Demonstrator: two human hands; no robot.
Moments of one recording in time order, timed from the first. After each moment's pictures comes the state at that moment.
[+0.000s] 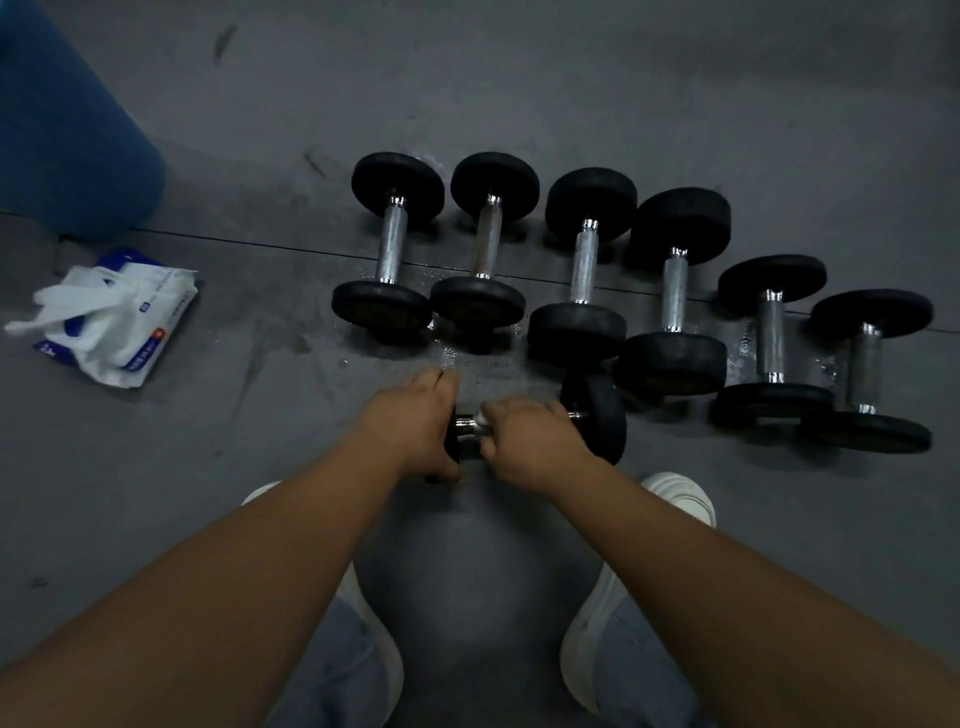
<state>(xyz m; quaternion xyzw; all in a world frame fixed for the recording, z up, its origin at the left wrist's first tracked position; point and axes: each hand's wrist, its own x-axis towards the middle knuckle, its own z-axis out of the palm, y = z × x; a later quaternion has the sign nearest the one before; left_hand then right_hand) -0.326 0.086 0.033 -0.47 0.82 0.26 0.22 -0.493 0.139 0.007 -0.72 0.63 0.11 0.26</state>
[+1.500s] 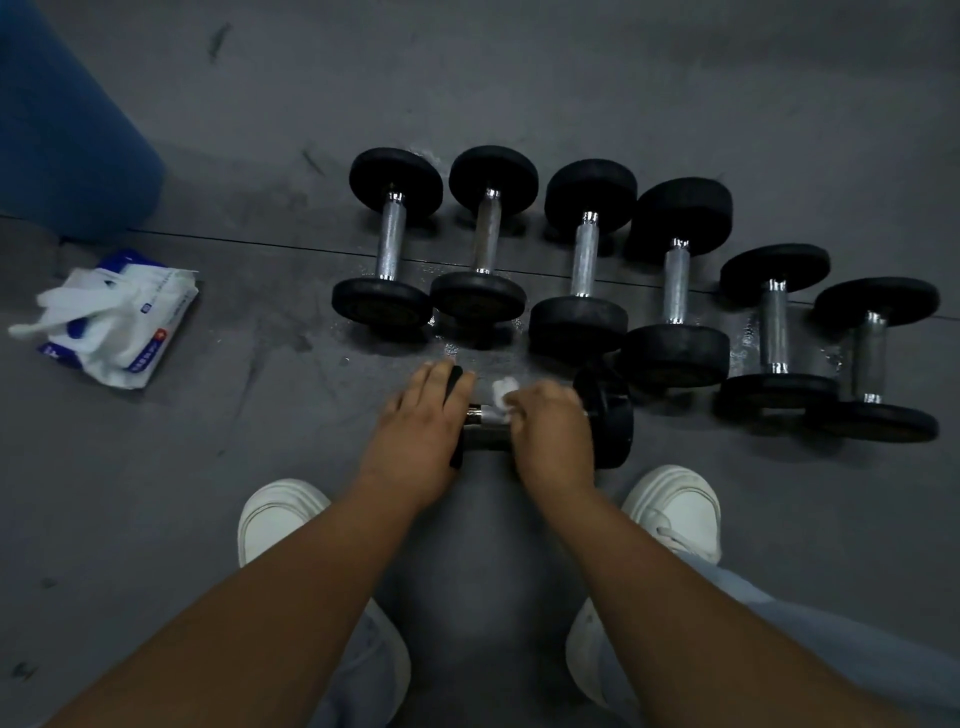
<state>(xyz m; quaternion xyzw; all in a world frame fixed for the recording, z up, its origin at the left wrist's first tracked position) -0.327 0.122 0.021 -0.50 0.84 0.20 0.11 -0.479 0.155 0.013 -0.59 0.76 -0.12 0.24</state>
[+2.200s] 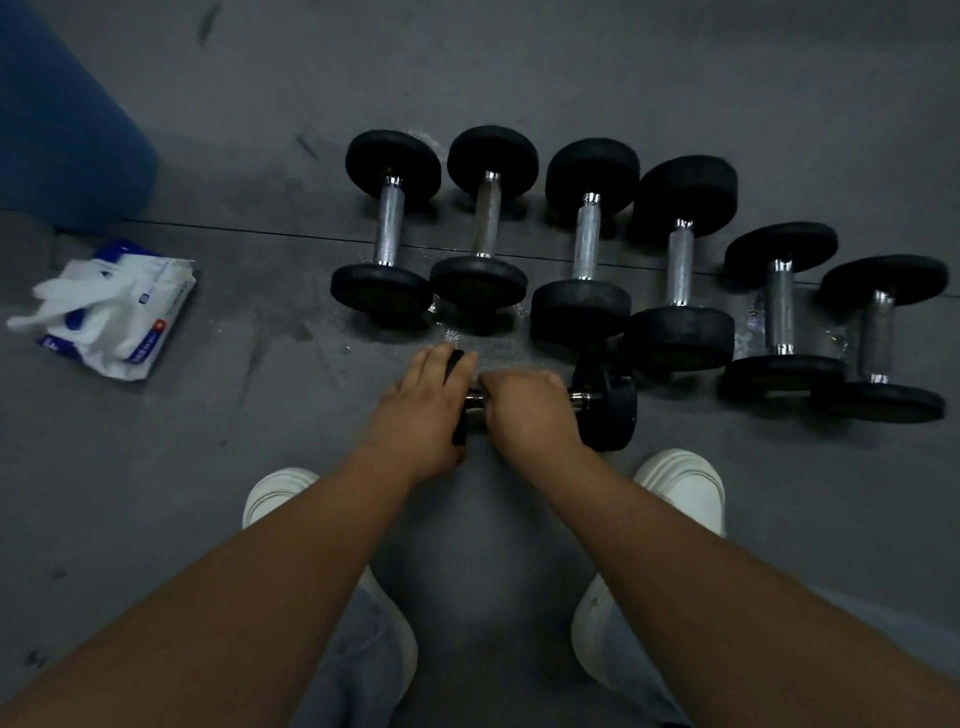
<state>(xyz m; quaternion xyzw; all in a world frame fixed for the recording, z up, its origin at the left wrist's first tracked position) -0.324 0.110 0.016 -0.49 0.83 0.25 0.12 -0.467 0.133 0.025 -0.68 0.70 0.06 0.21</state>
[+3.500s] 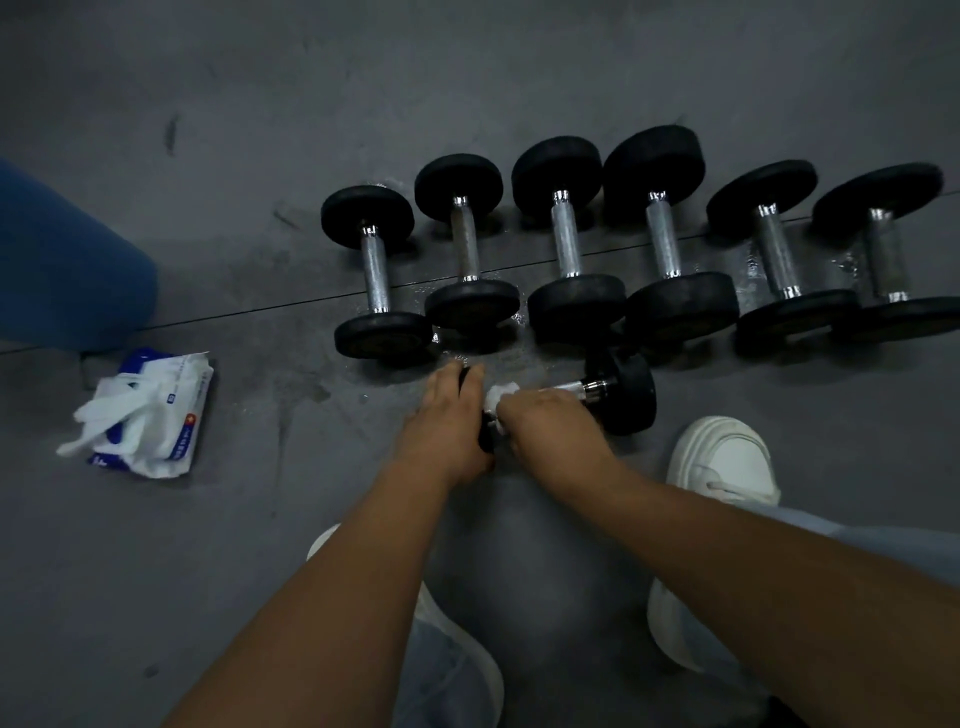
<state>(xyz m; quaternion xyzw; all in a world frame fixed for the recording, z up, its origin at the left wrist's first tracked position) -0.330 0.086 0.025 -0.48 0.81 0.31 0.16 -0.462 0.148 0.017 -0.70 0.69 -0.01 0.17</state>
